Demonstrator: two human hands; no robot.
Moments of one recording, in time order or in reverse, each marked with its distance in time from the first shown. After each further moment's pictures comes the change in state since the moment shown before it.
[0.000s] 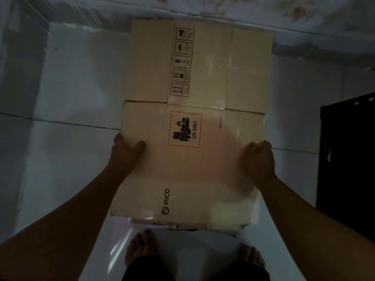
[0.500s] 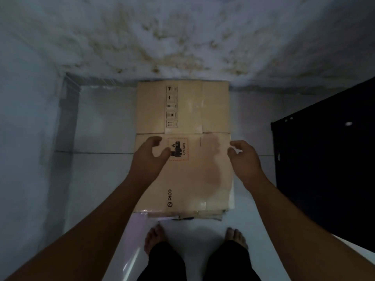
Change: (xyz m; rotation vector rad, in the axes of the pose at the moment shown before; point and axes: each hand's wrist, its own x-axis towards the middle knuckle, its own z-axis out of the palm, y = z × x) left_hand -0.185 0.152 -0.067 0.178 -0.072 0.505; right_hand -0.126 -0.101 -0.153 0.205 -0.116 -0.185
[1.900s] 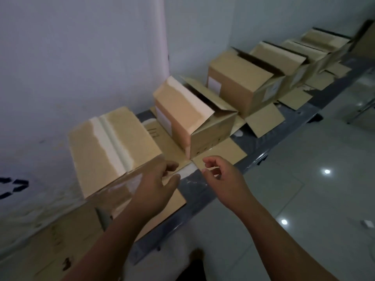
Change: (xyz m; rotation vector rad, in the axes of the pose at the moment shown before) left_hand -0.568 0.645 0.158 0.245 -0.342 0.873; right_hand -0.425 0.052 -0.756 0.288 0.445 -0.308
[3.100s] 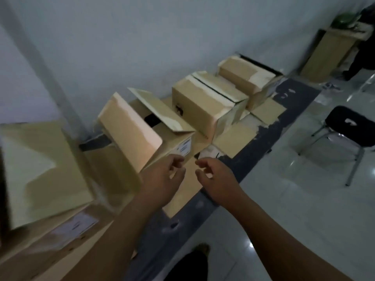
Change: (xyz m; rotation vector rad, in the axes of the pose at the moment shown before) left_hand 0.636 0.447 0.495 -0.116 -0.050 0.121; right_hand 0.550 0.328 -0.620 -0.238 0.025 -0.013
